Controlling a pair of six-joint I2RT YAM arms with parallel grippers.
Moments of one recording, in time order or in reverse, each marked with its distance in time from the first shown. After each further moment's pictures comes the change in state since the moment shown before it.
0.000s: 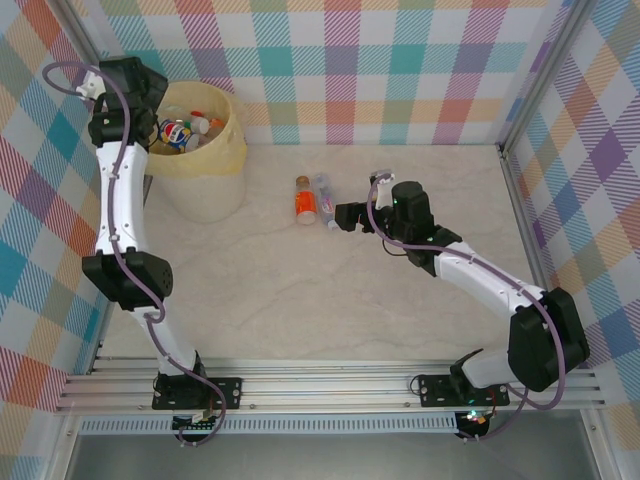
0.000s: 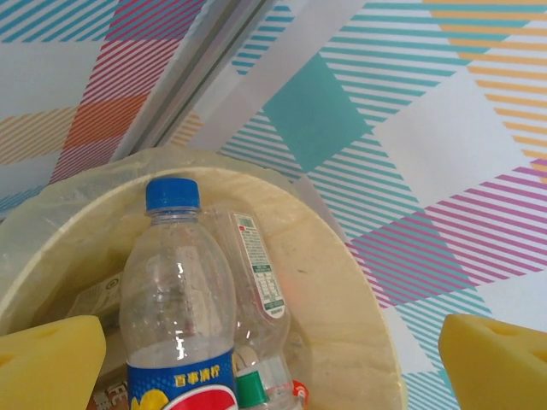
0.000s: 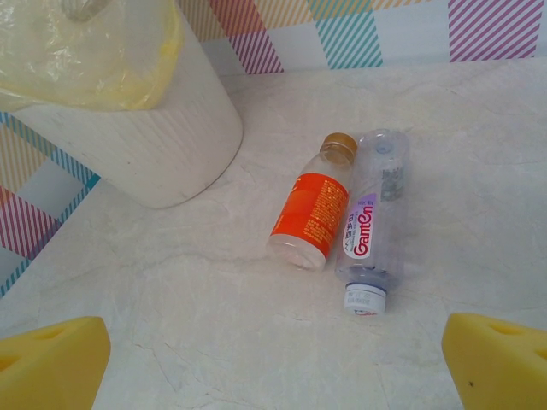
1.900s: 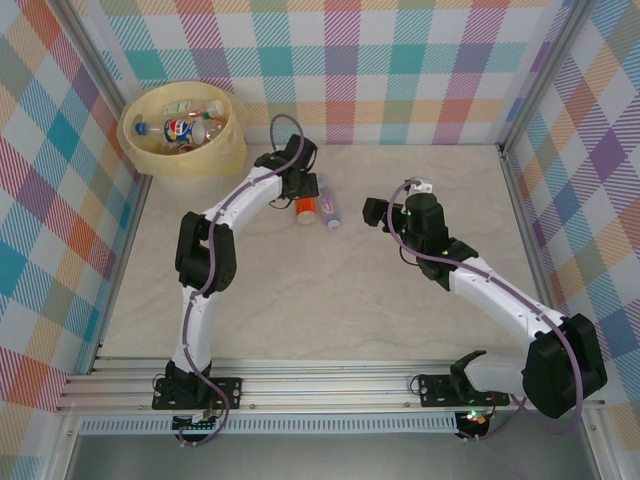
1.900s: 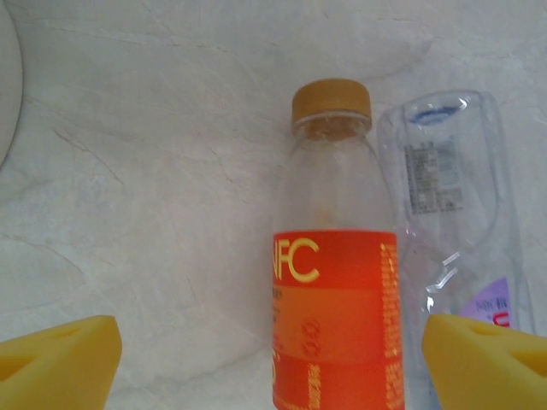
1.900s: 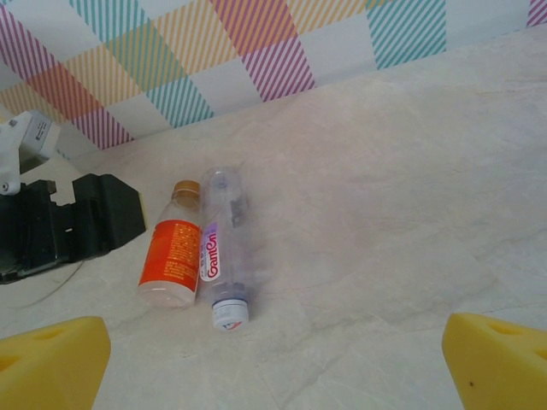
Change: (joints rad) left arm -0.569 0.284 -0.303 -0.039 -0.003 0.340; right arm -0.028 -0.148 -0.101 -0.079 0.372 0.146
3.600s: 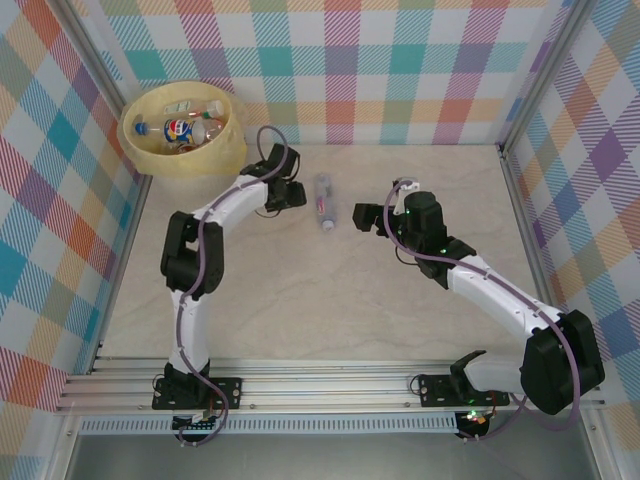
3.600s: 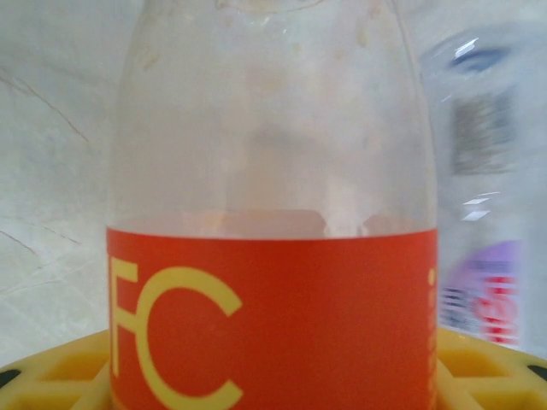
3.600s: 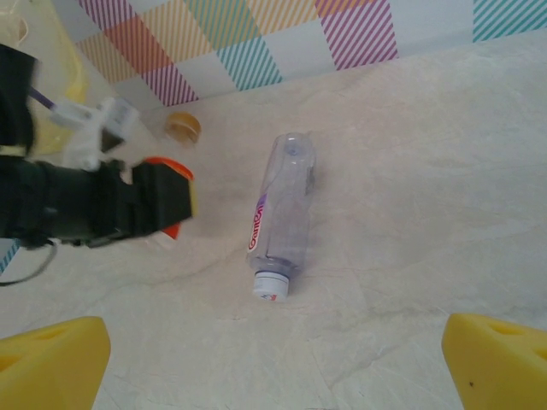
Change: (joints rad) left arm 0.064 -0.124 -0.249 0.172 0.177 0.000; right arm 0.000 0.021 0.007 0.026 -0.188 -0.054
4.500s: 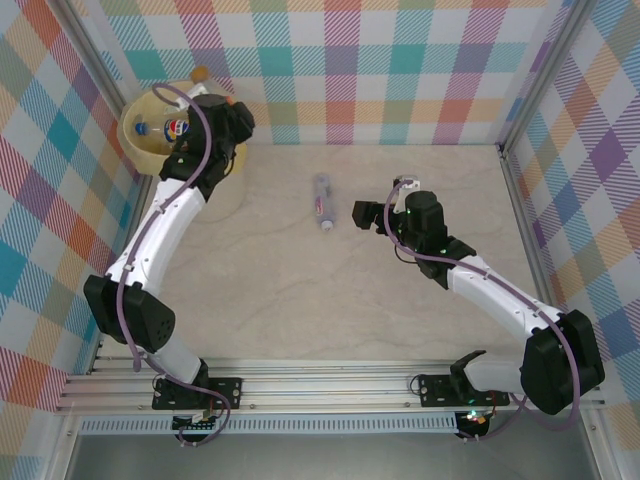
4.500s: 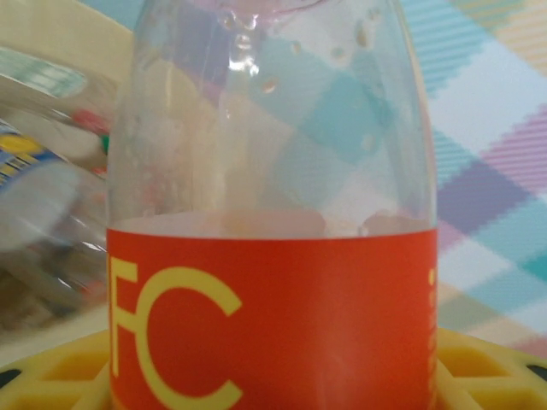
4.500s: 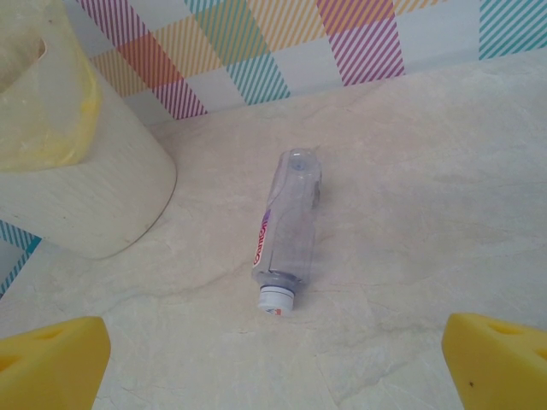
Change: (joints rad) left arm 0.116 -0.474 -0.029 0.242 -0.258 -0.112; right arm 0.000 0.000 -0.004 0.042 0.000 0.000
